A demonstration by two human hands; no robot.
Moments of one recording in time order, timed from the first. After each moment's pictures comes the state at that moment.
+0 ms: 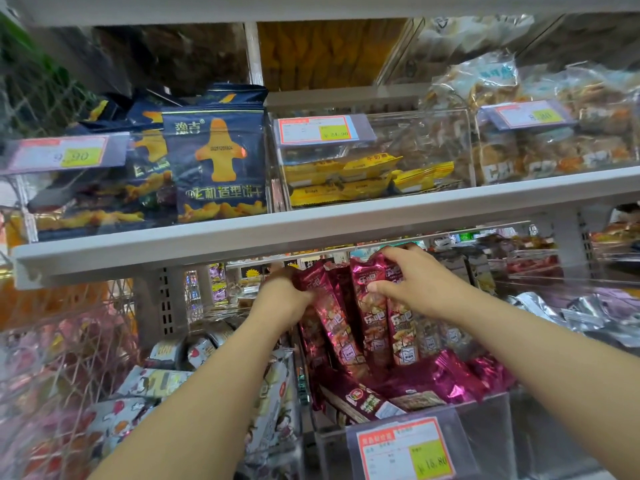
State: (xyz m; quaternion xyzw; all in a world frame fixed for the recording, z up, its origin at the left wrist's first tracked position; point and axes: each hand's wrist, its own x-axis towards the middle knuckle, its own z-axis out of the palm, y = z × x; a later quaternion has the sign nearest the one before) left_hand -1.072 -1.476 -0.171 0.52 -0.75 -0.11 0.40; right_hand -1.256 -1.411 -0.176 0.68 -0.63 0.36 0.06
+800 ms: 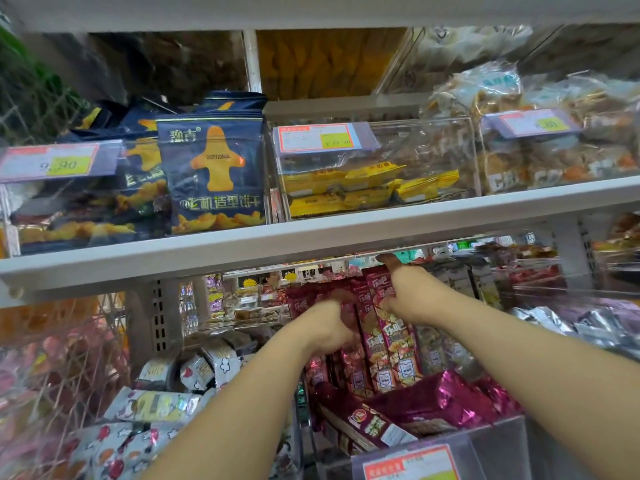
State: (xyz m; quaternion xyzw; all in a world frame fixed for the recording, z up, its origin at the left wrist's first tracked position) left_hand -1.109 -1.477 -0.180 0.47 -0.85 -0.12 0.22; right_hand -1.254 -1.442 -0.168 0.66 -0.68 0.30 0.07
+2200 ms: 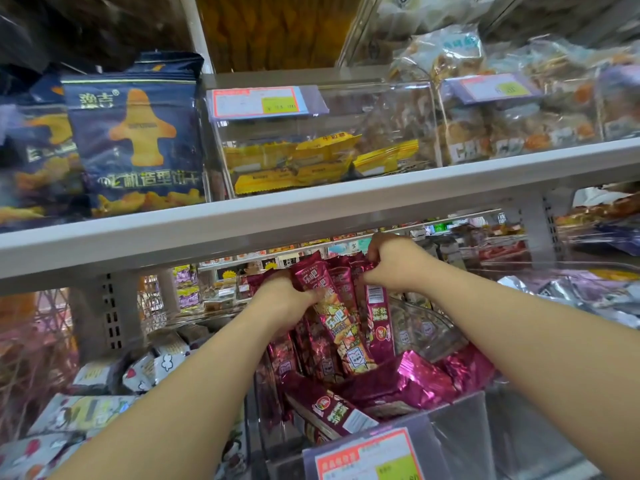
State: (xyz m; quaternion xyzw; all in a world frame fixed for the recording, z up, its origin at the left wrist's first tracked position) left_hand -1.117 -1.483 -0.178 0.51 -0.78 -0.15 0.34; right_hand -1.289 -1.452 -0.167 0.64 -0.69 0.32 0.09
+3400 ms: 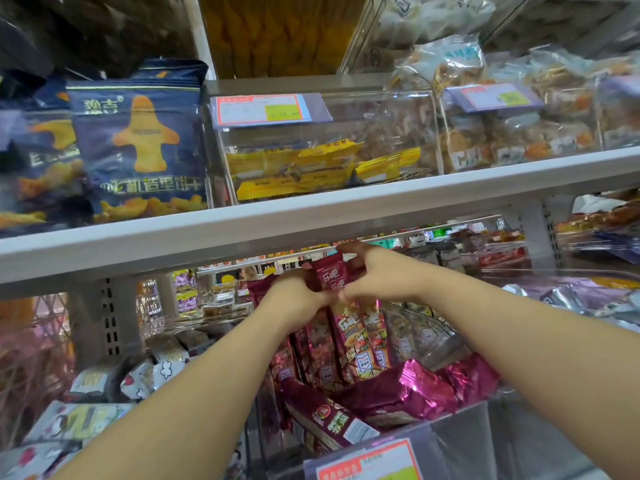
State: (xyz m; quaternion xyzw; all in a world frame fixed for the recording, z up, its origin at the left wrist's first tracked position) left_hand -1.129 -1.493 -0.174 0.48 -0.80 -0.13 0.34; right_hand -1.278 -1.451 -0.168 0.72 -0.57 0.39 -0.07
